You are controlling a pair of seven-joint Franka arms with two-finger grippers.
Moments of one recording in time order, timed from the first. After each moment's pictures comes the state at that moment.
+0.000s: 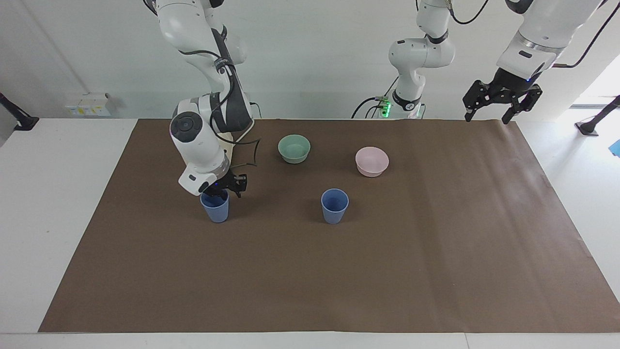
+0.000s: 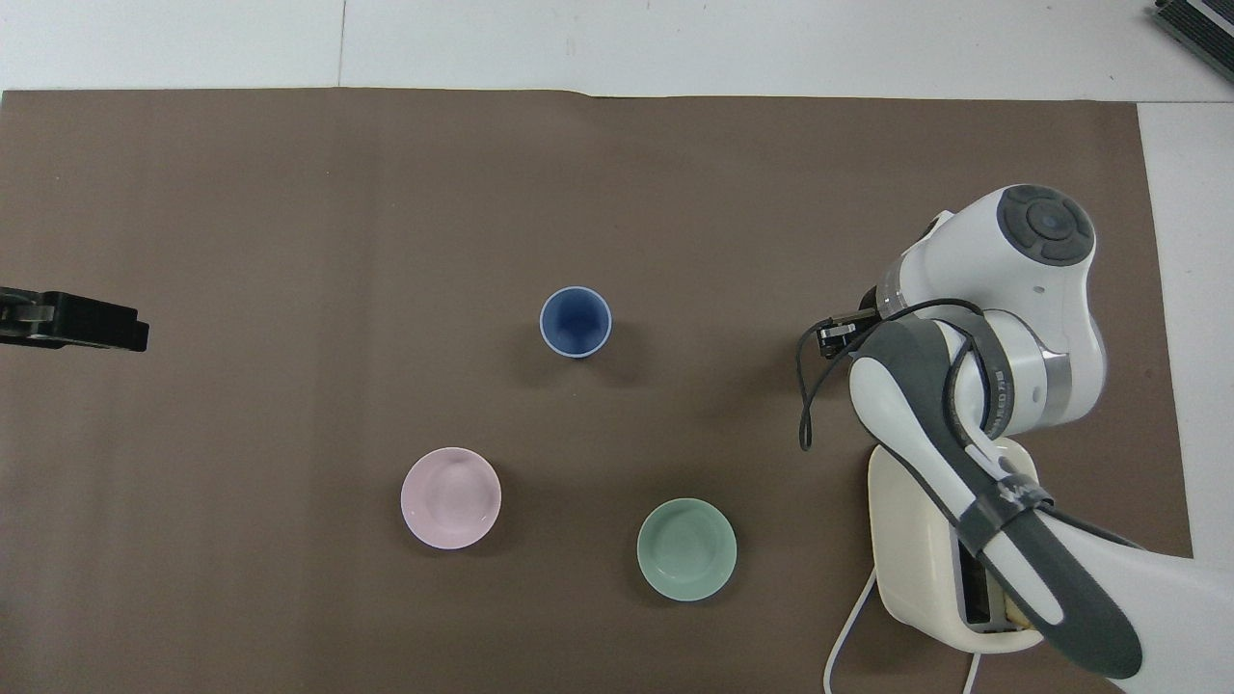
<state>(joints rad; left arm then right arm) -0.05 -0.08 -0.03 -1.58 -0.04 1.53 0.03 -0.01 0.25 0.19 -1.91 0.03 2.07 0.03</state>
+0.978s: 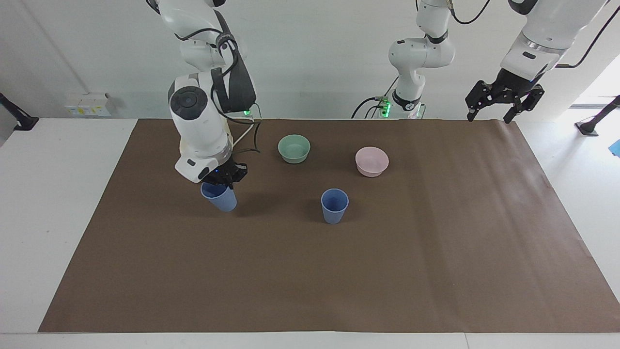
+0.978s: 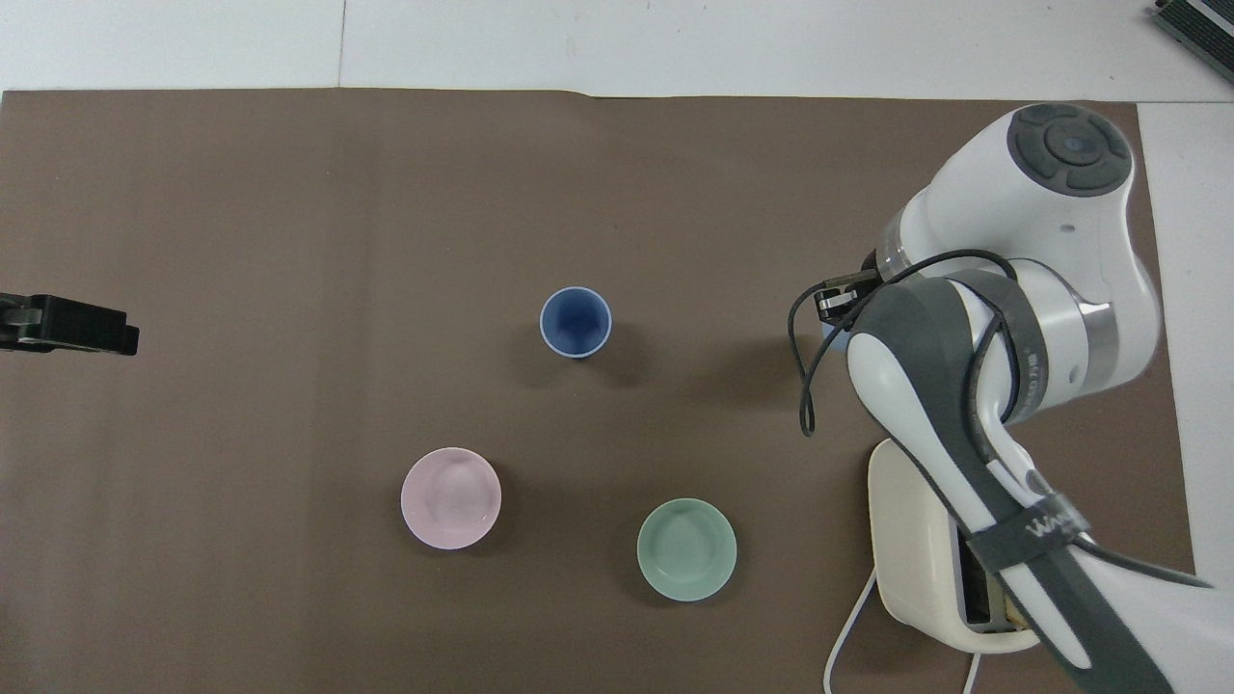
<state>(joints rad) -0.05 -0.08 -0.02 -1.58 -0.04 1.53 0.03 0.08 0.25 0.20 -1.63 -0.05 1.79 0.16</state>
